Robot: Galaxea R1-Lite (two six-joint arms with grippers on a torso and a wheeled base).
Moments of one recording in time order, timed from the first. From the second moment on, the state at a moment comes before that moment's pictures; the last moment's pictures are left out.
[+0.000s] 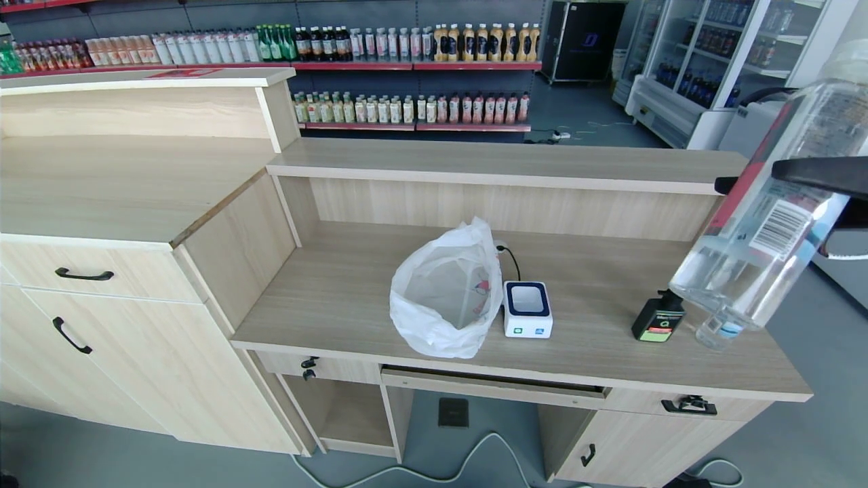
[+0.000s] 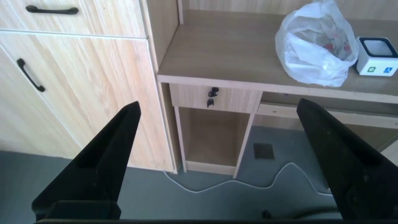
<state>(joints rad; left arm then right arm) 0.00 0.00 0.00 0.00 0.00 0.00 -0.07 1.38 -0.99 -0.46 1.40 0.47</state>
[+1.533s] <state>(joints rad) 0.00 0.00 0.00 0.00 0.00 0.00 0.08 1.11 -0.84 -0.46 1.49 0.58</state>
